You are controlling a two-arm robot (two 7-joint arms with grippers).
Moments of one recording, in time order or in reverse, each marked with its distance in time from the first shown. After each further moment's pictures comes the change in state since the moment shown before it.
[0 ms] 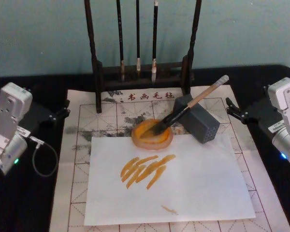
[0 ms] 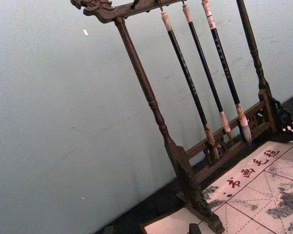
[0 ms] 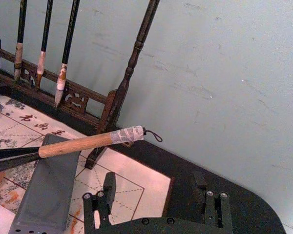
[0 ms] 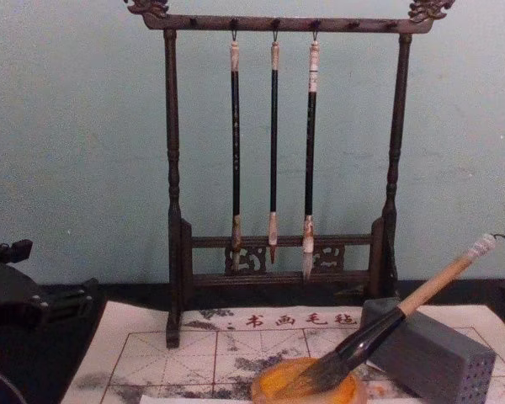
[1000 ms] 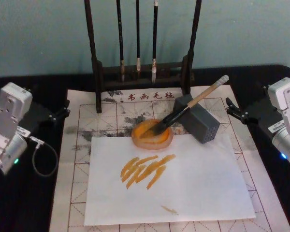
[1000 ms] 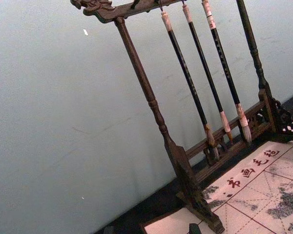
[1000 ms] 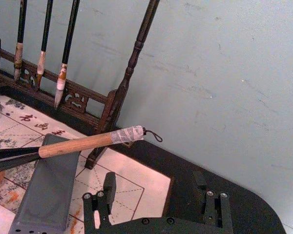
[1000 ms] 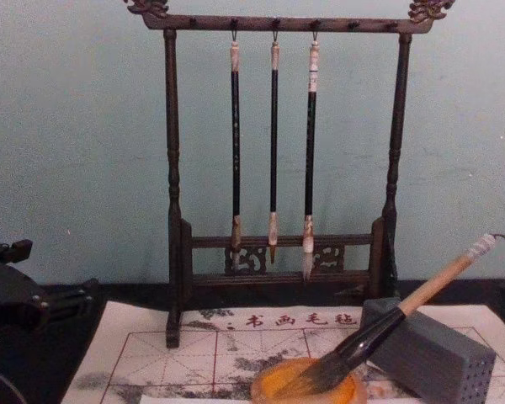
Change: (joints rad) left arm 0.000 0.000 0.000 0.000 0.000 0.000 0.000; right arm 0.000 0.000 0.000 0.000 0.000 0.000 0.000
